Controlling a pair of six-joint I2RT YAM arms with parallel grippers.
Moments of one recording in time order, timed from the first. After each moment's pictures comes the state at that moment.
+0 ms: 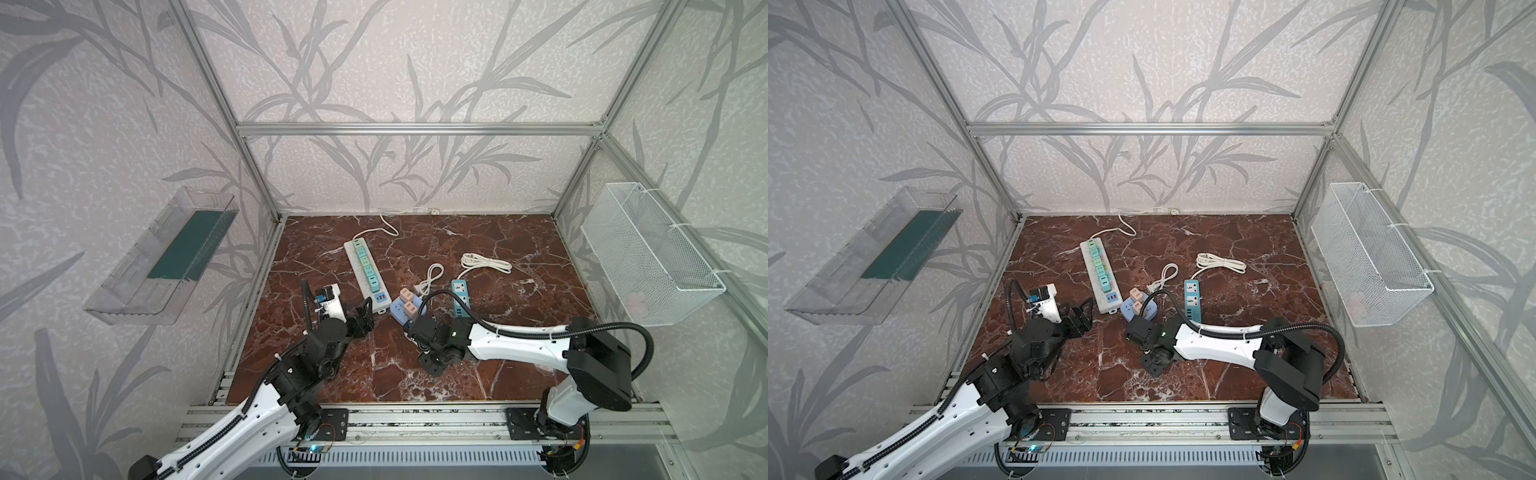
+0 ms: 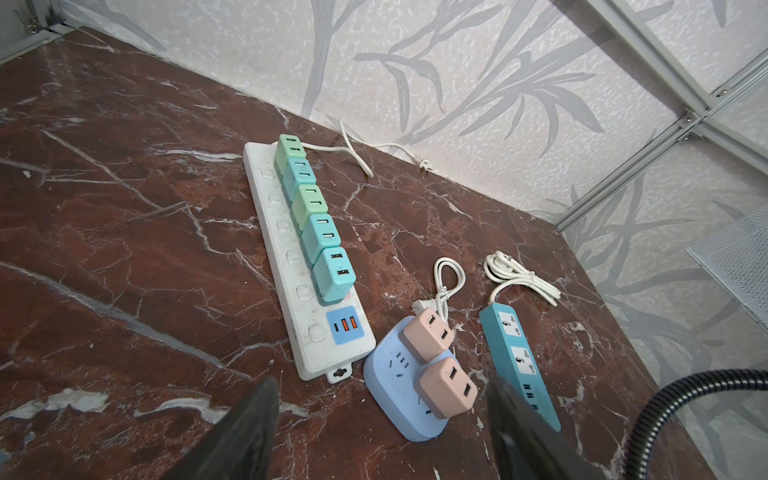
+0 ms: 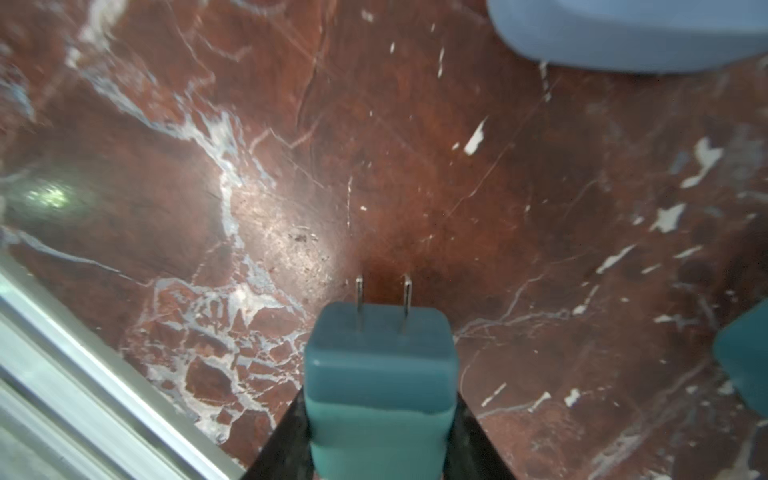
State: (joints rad) left arm -0.74 0.60 0.41 -0.18 -0.48 -0.68; right arm 1.11 1.64 0.97 -0.65 0.04 0.29
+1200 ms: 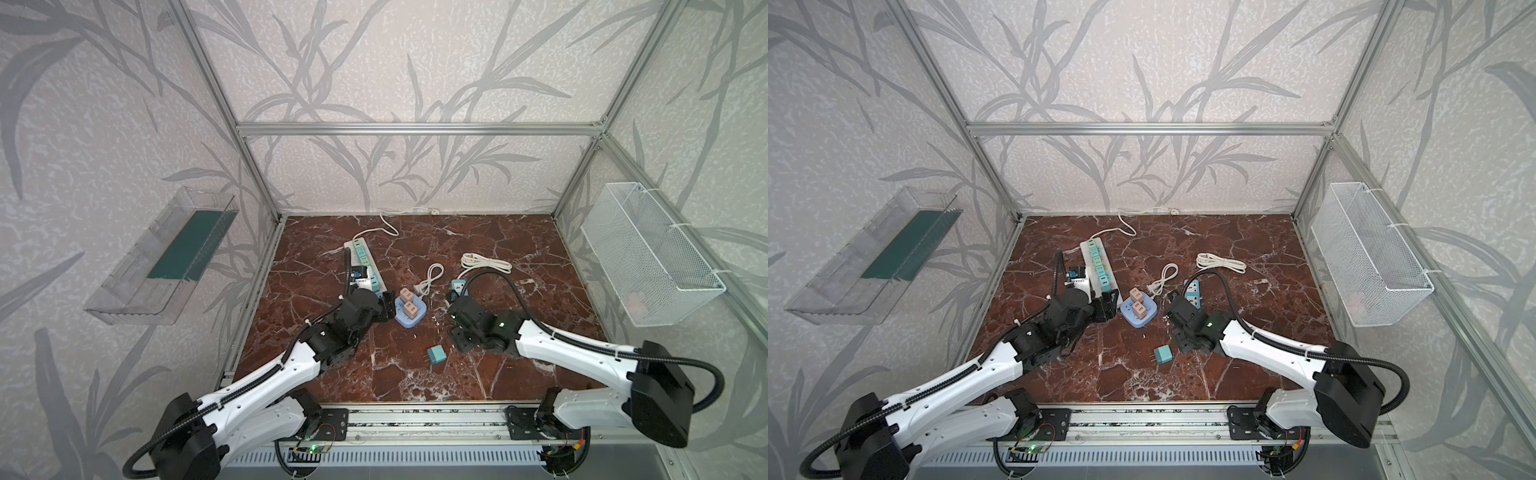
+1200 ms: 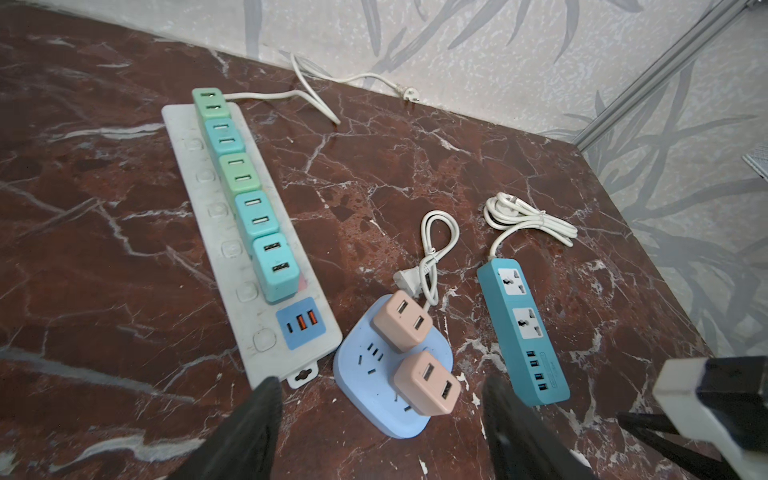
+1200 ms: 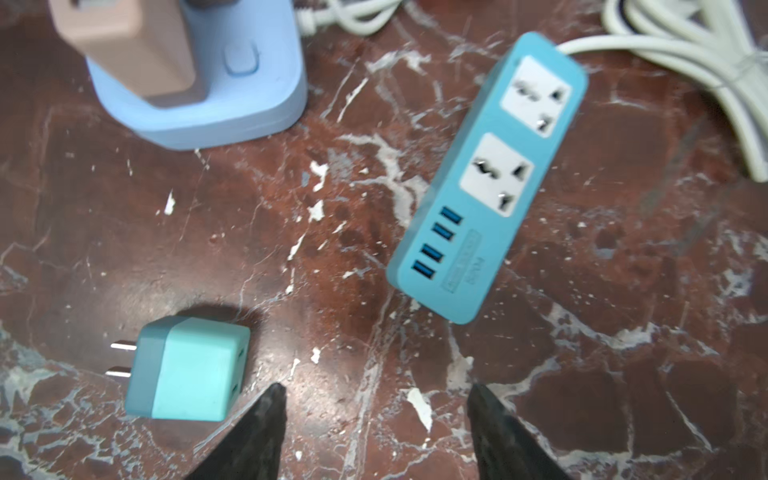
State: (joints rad) left arm -0.74 1.01 0.68 -0.18 -0.34 -0.58; right arm 0.86 1.25 0.78 -0.60 0.29 0.32
